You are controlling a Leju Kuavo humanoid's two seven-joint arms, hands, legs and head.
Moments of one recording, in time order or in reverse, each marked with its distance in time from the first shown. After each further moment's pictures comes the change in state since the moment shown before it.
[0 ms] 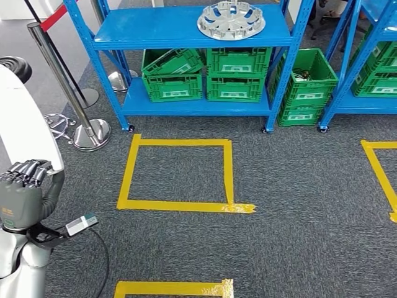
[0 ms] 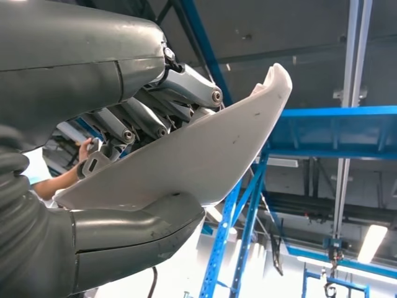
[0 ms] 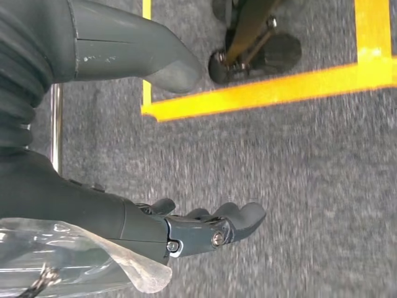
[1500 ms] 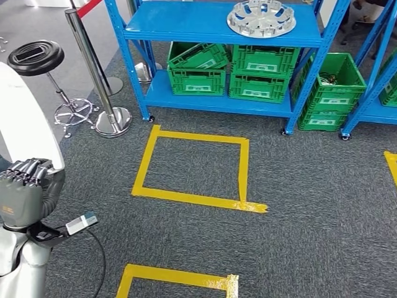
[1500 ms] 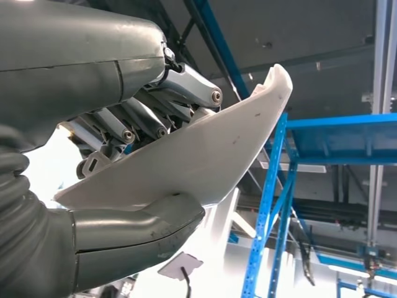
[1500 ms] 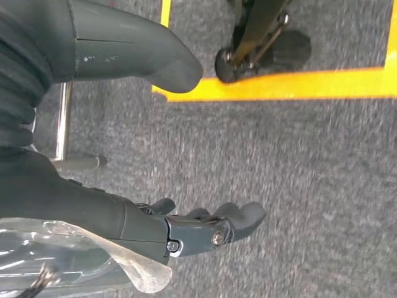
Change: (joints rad) left arm -0.002 0.013 -0.006 0.000 0.015 0.000 0.000; right arm 0.001 -0.002 0.016 0.000 0.033 -0.034 0.002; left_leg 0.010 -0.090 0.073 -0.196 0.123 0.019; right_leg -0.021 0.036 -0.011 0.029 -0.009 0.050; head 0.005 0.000
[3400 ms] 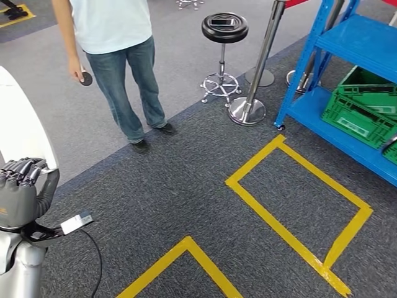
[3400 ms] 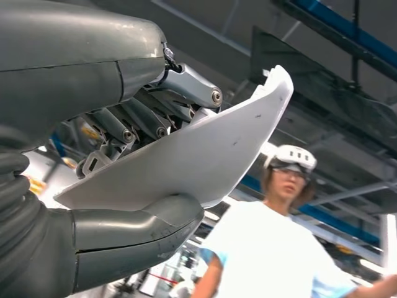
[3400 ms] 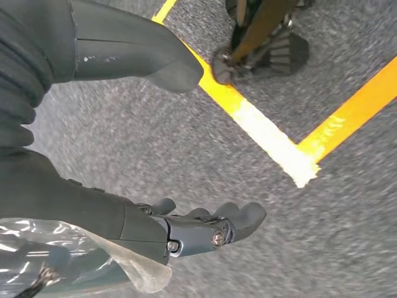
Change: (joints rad) left arm -0.011 0.013 -0.001 0.002 0.004 0.000 0.000; right arm 0.005 -0.003 0.013 0.004 0.000 -0.001 -0.003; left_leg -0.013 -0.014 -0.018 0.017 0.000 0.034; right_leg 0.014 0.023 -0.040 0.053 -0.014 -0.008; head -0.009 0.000
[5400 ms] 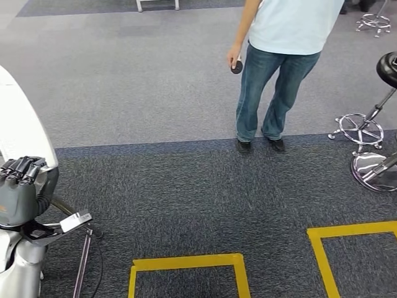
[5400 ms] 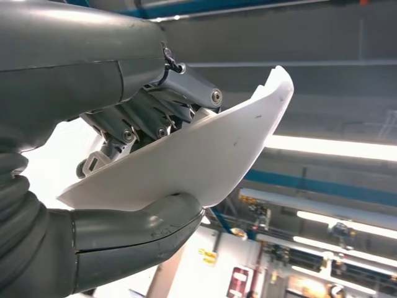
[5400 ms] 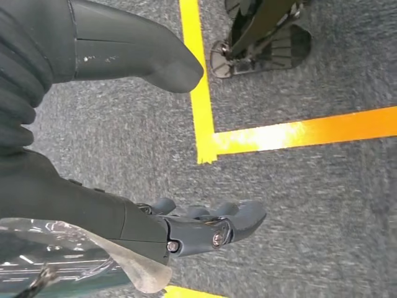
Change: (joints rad) left arm -0.016 0.006 -0.002 0.022 0.008 0.000 0.000; right arm 0.001 -0.003 0.000 0.006 0.003 -0.004 0.000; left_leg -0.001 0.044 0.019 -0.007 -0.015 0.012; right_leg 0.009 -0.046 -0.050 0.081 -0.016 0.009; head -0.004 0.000
